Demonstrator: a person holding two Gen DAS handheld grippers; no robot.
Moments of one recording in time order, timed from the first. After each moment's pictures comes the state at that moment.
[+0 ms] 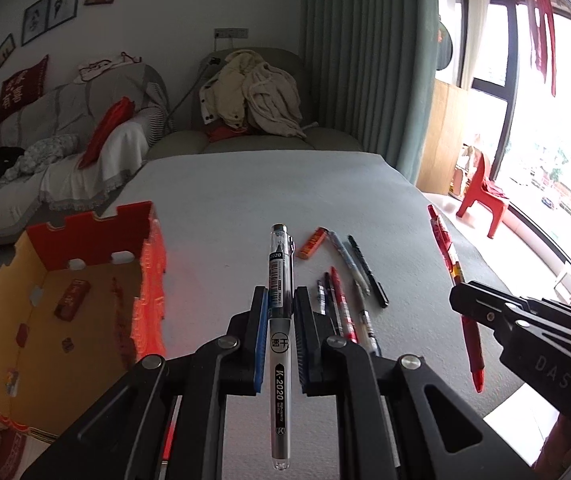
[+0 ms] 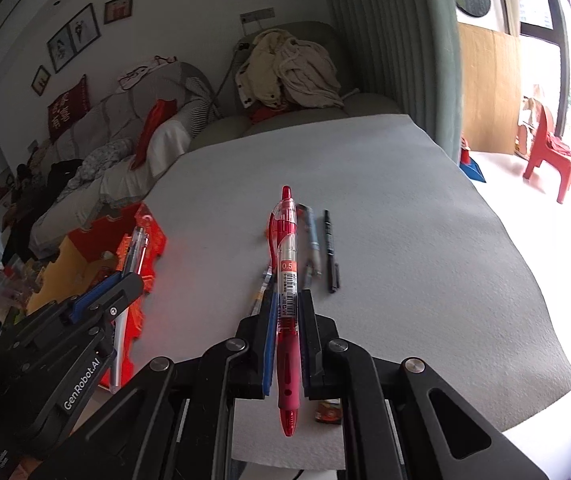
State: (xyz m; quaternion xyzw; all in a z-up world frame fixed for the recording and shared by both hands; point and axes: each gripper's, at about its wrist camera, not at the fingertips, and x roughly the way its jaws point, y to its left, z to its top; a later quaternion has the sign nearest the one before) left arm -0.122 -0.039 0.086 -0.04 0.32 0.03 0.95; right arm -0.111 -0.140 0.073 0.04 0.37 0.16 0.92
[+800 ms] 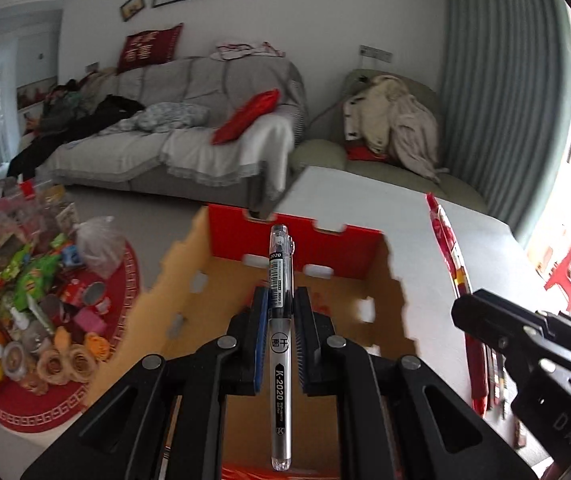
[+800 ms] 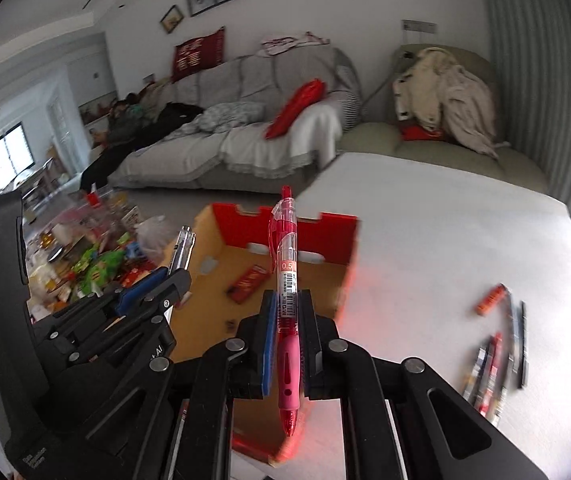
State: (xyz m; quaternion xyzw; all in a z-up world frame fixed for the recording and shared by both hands) left arm -0.178 0.156 0.101 -0.13 0.29 0.23 0.92; right arm -0.115 0.084 0.094 -0.07 0.34 0.36 0.87
